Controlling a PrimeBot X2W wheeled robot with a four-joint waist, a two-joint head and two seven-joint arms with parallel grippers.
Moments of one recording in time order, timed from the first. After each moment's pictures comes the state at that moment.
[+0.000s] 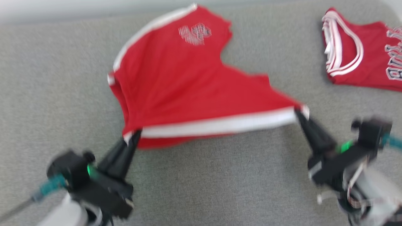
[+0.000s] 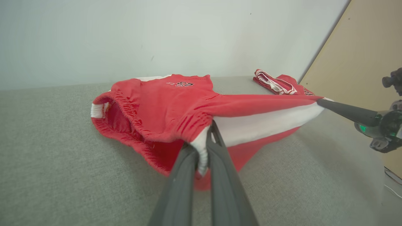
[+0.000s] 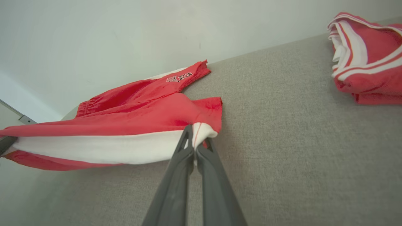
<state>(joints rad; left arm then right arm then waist) -0.47 0.60 -0.68 0.04 -0.81 -0.05 -0.26 -0.51 -0.56 0.63 0.27 1.01 0.13 -0.20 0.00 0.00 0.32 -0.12</state>
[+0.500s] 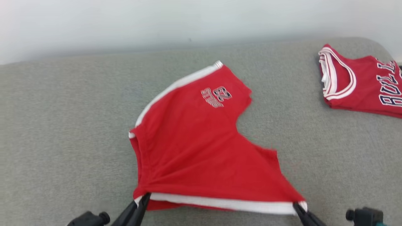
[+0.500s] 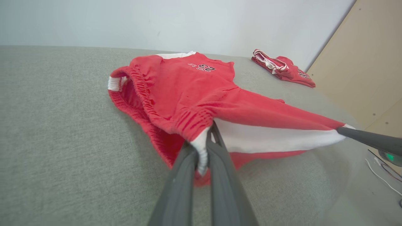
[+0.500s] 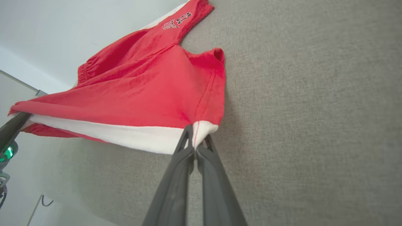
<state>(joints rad) -0.11 0.50 -0.59 0.03 -0.68 -0.09 -0.26 0.04 -0.49 0.45 0.07 0.90 0.13 -0.08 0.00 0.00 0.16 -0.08</state>
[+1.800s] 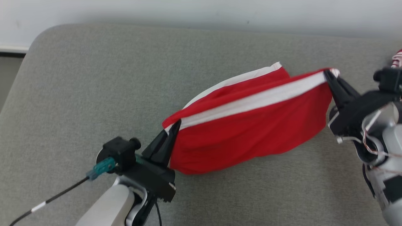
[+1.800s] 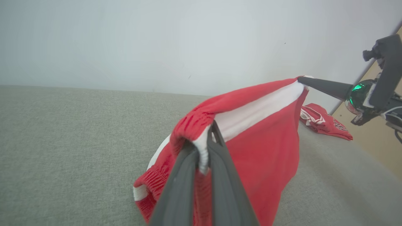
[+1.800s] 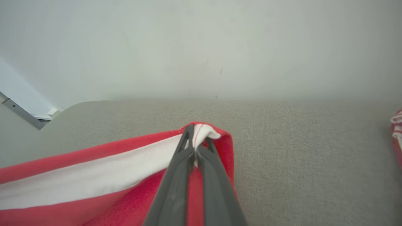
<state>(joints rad) -0.49 0.28 -0.63 0.27 -0.71 -0.13 -0.26 -0.58 -0.40 0.21 0.35 0.66 0.13 0.19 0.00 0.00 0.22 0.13</state>
